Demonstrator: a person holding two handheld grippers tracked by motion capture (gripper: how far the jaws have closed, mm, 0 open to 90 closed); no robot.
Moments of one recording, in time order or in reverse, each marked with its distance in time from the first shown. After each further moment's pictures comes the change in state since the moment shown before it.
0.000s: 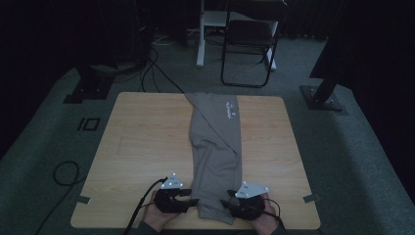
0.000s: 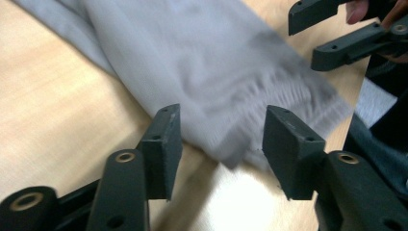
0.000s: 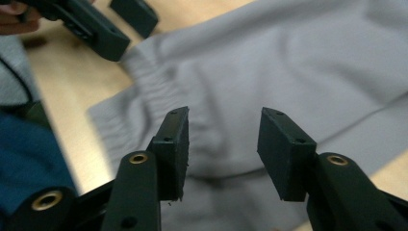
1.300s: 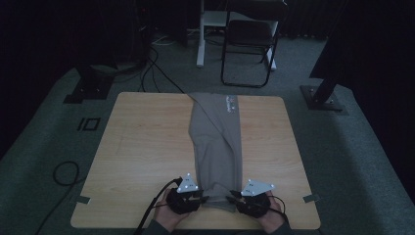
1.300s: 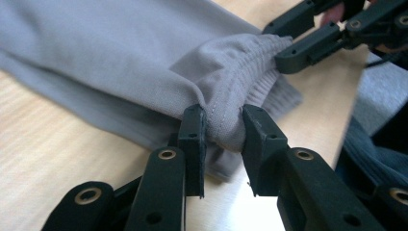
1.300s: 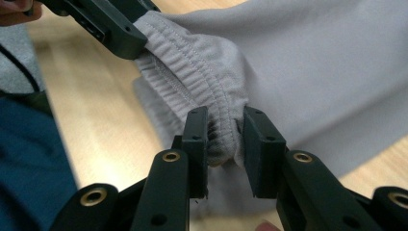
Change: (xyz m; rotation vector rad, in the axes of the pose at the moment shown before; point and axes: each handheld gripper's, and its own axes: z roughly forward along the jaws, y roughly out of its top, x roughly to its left) left arm -0.036 0.030 0.011 0.010 0.039 0.126; right arm -0.017 -0.003 -0.013 -0.005 0.024 -0.020
